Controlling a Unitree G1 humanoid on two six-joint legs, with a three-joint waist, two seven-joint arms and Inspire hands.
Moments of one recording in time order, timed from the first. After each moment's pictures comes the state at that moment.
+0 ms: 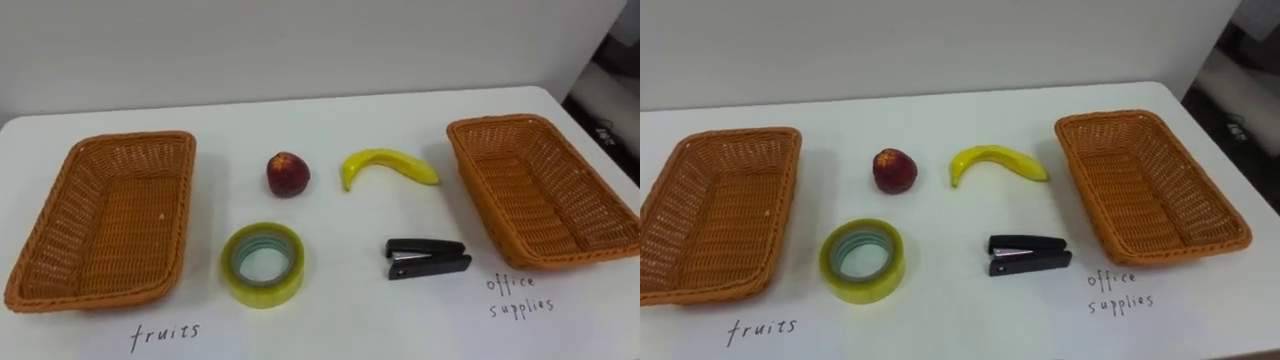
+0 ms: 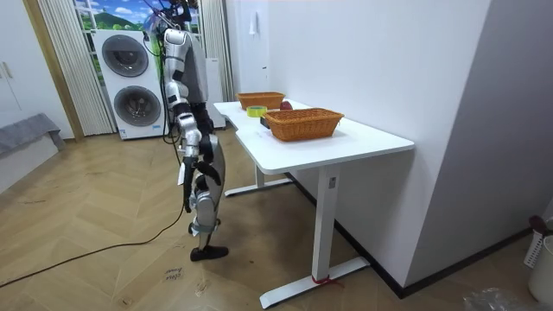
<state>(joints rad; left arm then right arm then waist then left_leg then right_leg) 0.31 0.16 0.20 0.99 -0.16 0.08 0.27 0.25 -0.20 -0.52 0.93 0.88 0.07 -0.54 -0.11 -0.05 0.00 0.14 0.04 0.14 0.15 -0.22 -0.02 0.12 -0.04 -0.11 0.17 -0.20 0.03</state>
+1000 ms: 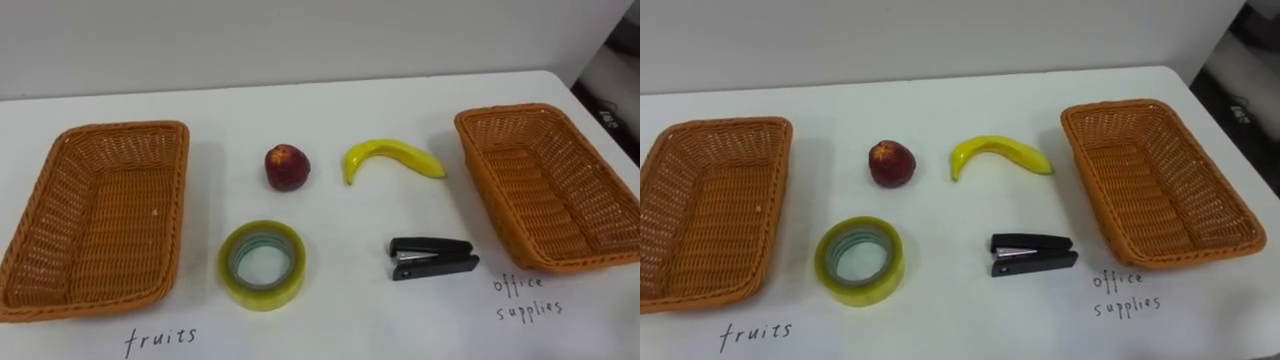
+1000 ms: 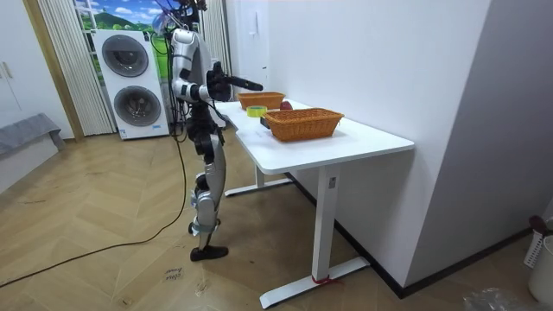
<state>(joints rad) 0.30 0.18 0.20 0.93 -0.14 -0.02 0.25 0.22 -0.26 -0.56 -0.05 0.17 -0.14 -1.07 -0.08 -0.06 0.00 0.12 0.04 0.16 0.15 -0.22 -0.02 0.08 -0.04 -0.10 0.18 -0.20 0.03</state>
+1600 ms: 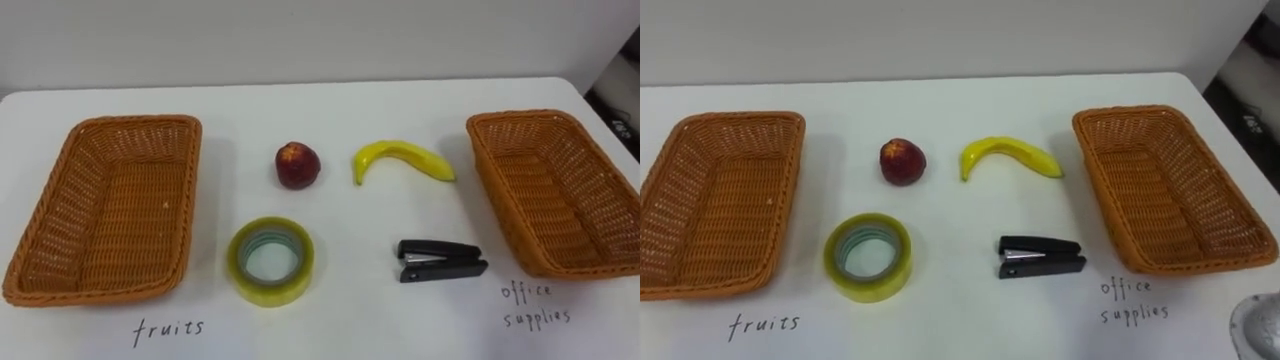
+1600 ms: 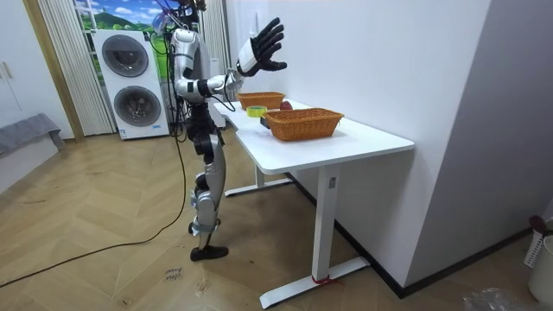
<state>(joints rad) 0.30 0.18 0.18 0.94 -0.14 -0.04 0.17 0.16 -0.31 -0.37 -0.22 -0.17 -0.12 -0.65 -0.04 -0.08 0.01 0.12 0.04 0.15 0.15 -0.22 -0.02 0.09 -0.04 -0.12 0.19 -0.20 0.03</state>
